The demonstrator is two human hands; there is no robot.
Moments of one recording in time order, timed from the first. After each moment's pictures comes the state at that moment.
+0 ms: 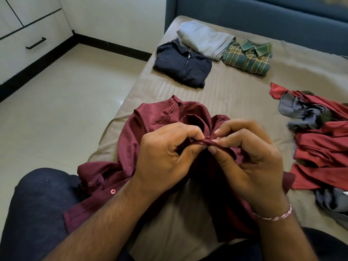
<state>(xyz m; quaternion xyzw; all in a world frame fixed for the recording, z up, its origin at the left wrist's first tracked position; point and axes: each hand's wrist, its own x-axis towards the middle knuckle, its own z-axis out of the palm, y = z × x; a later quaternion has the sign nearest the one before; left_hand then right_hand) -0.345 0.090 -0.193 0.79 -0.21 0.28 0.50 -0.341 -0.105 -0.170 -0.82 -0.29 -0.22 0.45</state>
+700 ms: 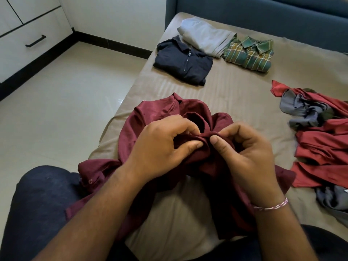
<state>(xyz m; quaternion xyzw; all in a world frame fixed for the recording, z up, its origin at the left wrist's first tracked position) -0.325 0.108 -0.201 0.86 -0.22 0.17 0.42 -0.333 -0.105 -0.188 -0.81 -0.14 -0.10 0.56</state>
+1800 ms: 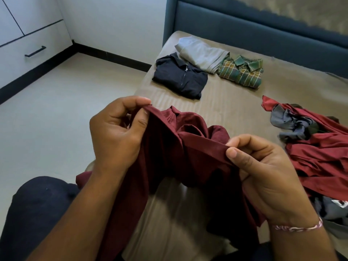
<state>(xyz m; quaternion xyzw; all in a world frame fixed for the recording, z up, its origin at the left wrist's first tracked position) -0.329 0.147 -0.165 0.74 0.00 0.34 0.58 -0.354 -0.108 -0.132 -0.61 -0.05 0.11 0.78</state>
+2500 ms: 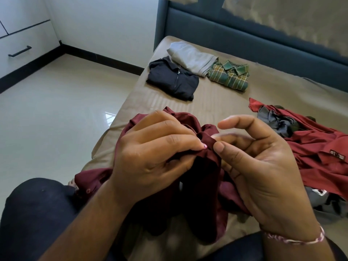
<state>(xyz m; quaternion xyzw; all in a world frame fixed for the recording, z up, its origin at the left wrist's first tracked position) -0.368 0.131 -0.142 0.74 -0.35 0.36 0.45 -0.392 -0.062 -0.089 -0.64 -0.06 0.01 0.77</state>
